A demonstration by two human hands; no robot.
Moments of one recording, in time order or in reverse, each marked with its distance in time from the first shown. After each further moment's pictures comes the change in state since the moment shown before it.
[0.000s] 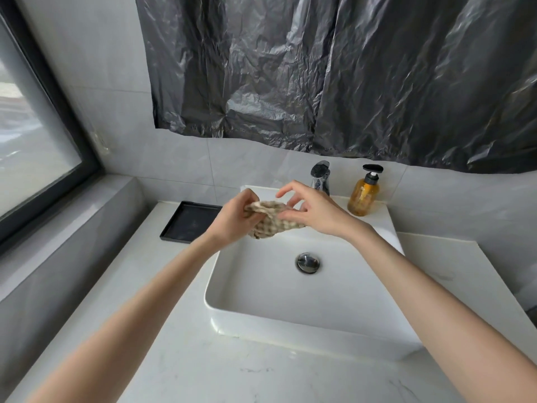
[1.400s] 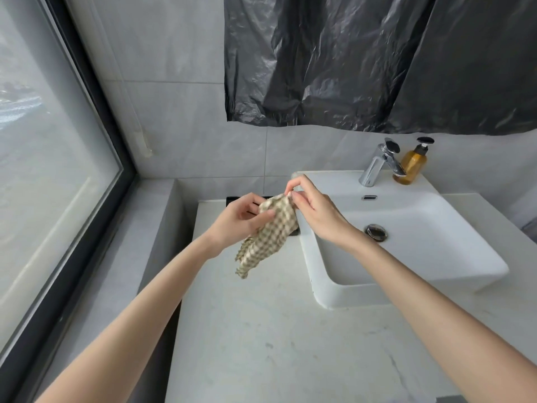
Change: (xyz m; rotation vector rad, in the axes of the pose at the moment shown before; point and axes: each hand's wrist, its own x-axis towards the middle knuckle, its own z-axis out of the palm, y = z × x) left_hand -0.048 -0.156 -0.235 -0.449 -0.388 -0.035; right_hand 0.090 -0.179 0.222 0.069 0.343 0.099
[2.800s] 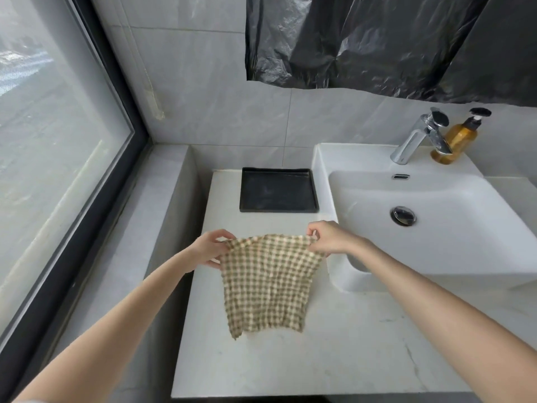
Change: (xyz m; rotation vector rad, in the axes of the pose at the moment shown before) left_hand -0.024 -0.141 -0.050 0.145 0.034 -0.695; right_hand -0.005 0.105 0.058 -0.302 -0.517 0.529
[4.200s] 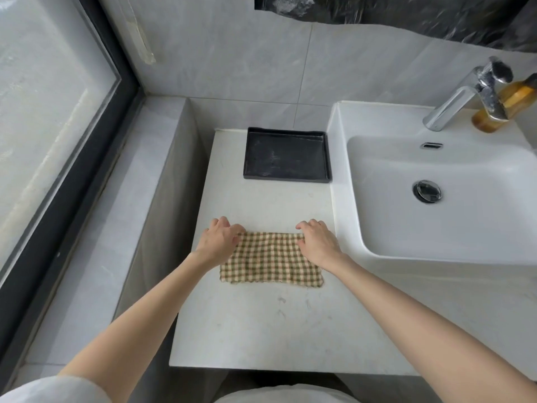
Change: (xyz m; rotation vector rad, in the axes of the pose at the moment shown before) left_hand 0.052 -0.069 0.048 0.895 0.214 0.269; right_hand 0.036 0.028 0.101 -0.282 0.146 -0.056
